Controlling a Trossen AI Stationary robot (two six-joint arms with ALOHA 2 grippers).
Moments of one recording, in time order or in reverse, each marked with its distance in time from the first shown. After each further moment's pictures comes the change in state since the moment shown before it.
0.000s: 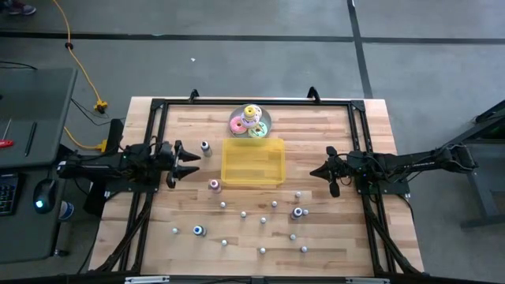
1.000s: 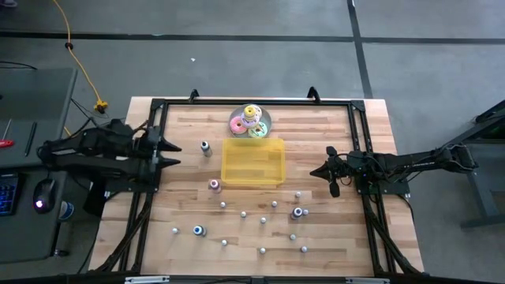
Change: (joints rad) left arm 0.000 0.365 0.731 -0.810 -0.016 0.121; right arm 0.000 0.000 0.000 0.000 0.000 0.000
